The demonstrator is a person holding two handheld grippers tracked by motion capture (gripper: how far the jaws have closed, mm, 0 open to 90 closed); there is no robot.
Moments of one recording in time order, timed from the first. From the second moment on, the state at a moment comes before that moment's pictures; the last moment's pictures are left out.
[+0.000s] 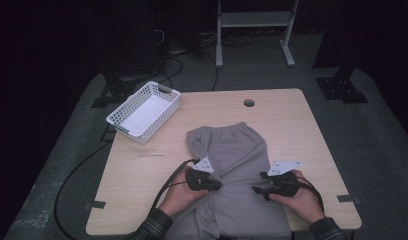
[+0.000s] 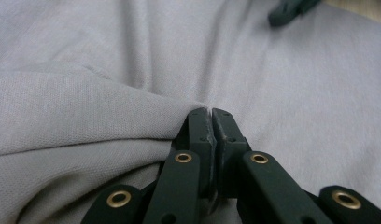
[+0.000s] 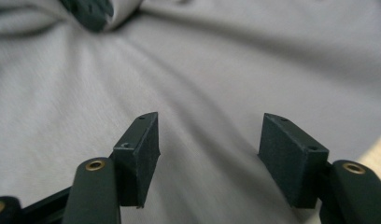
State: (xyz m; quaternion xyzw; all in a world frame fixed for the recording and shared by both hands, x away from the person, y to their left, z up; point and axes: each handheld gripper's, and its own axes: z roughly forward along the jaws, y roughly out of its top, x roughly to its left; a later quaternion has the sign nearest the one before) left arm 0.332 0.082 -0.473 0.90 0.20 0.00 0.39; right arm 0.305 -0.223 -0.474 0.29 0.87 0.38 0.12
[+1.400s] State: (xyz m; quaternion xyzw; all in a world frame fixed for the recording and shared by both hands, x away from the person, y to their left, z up) left arm 0.331 0.102 -0.475 0.89 0.20 -0.03 0.40; right arm 0.410 -0.129 -0.424 0.26 0.84 0.46 0.09
